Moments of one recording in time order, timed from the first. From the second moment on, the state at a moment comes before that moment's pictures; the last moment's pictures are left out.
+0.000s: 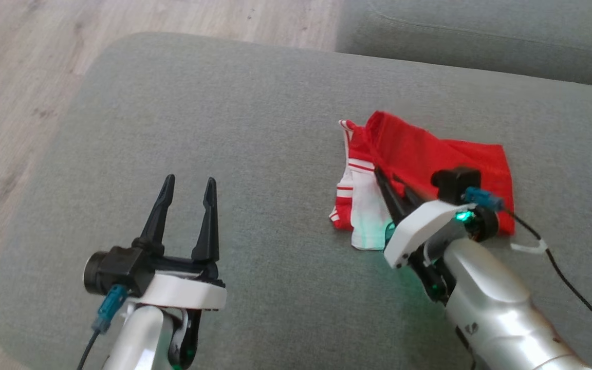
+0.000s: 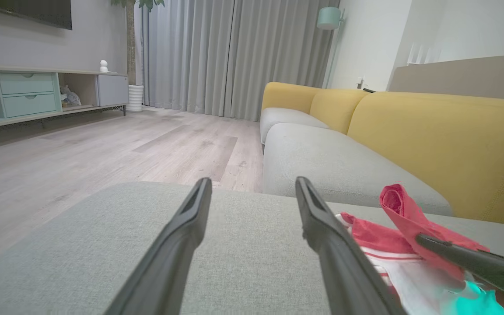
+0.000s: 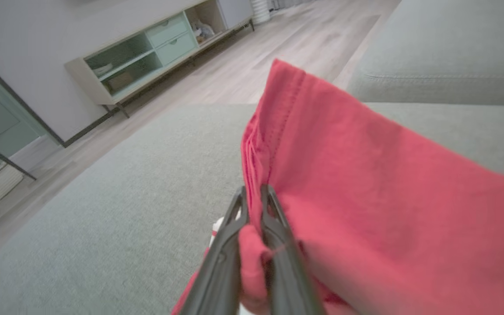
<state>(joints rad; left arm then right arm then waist) -0.19 0.05 -0.24 0.25 -0.25 -0.06 -0.26 -0.56 -0.06 0.53 0.85 0.54 0.13 -0.16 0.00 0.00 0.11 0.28</state>
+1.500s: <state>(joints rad) -0.07 0.05 -0.17 0.23 -0.26 -0.03 -0.26 -0.11 -0.05 -0.02 0.36 0.09 0.13 -0.25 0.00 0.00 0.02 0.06</state>
